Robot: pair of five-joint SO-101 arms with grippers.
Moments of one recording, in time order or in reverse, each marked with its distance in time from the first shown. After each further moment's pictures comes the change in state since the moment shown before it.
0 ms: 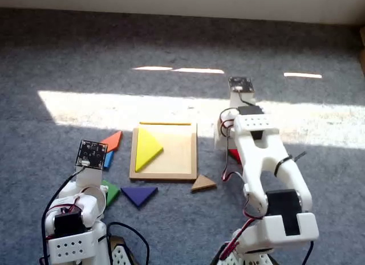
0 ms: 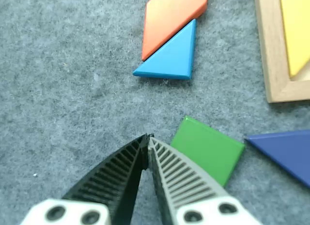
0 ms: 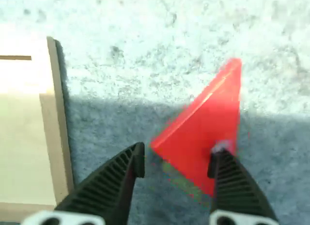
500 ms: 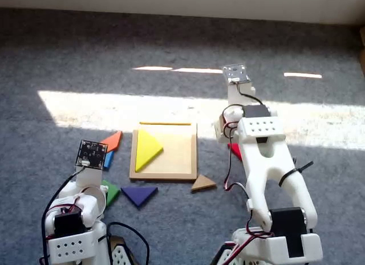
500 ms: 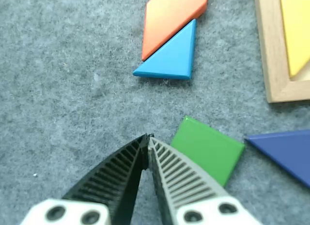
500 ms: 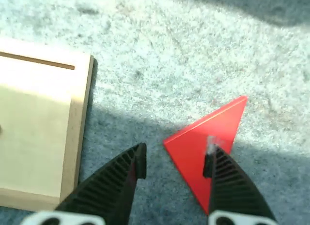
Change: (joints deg) left arm 0.0 0.0 0.0 0.0 0.0; right arm -0.1 -7.1 0.1 0.0 5.7
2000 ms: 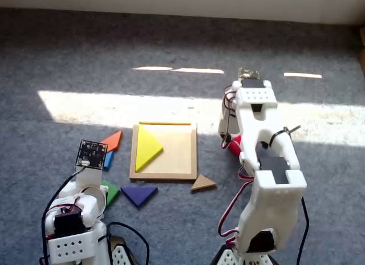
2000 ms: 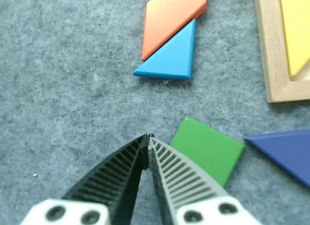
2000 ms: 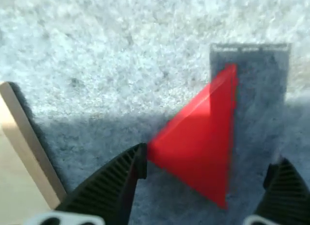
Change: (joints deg) left arm 0.0 0.0 0.0 0.0 0.0; right arm 3.3 31.1 -27.4 18.2 -11.9
